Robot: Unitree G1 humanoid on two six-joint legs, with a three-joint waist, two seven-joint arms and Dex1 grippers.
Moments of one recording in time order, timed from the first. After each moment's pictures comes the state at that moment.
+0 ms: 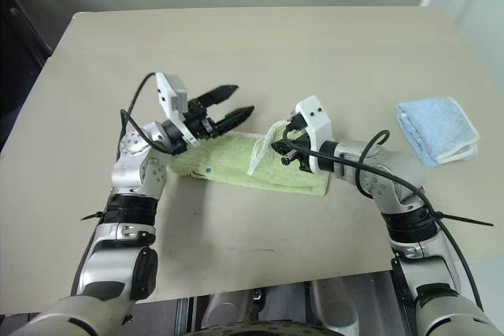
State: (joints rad) left arm -0.66 0.36 0.14 0.43 -0.40 -0.01 -0.98; right arm -0.60 -0.39 0.19 -0.19 0.66 1.05 0.38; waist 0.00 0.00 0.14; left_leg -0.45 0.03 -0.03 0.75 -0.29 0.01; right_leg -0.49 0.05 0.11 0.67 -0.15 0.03
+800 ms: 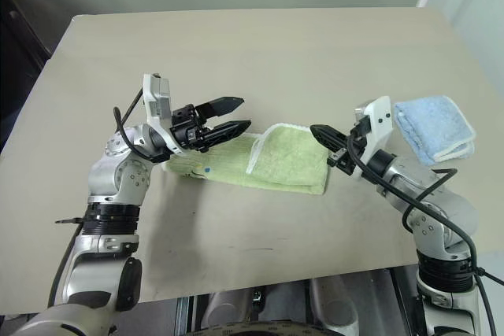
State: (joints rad) left arm -0.56 0.46 0.08 0.20 -0.59 0.32 -1.23; right arm -0.27 -0.46 -0.12 -0.50 0.74 0.84 0.45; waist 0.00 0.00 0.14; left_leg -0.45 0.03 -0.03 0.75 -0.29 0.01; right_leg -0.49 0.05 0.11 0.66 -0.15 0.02
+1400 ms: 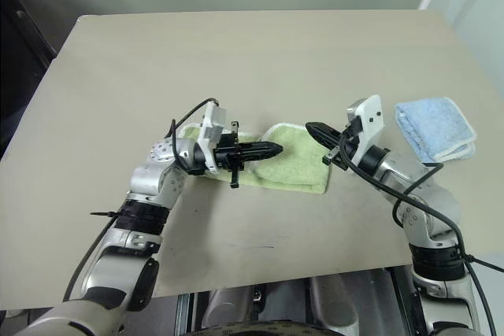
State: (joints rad) left arm -0.61 0.35 -0.10 0.38 -0.42 0.20 -1.30; right arm -0.34 -0.44 -0.01 -0.33 0.62 0.66 0.56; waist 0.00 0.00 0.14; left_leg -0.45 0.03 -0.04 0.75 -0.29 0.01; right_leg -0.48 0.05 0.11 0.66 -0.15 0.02
